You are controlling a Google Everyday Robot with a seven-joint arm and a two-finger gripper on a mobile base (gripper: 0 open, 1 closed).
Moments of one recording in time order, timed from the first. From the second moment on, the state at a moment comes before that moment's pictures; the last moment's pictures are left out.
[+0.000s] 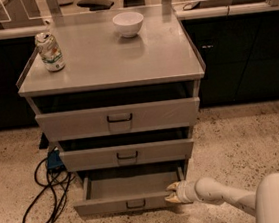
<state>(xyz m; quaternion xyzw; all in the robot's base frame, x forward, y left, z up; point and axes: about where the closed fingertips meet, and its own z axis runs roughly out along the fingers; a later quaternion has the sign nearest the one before) 0.598 -0.122 0.181 -0.55 0.75 0.11 0.36</state>
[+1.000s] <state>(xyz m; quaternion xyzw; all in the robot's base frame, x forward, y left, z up) 0.560 -0.132 0.188 -0.55 0.75 0.09 0.36</state>
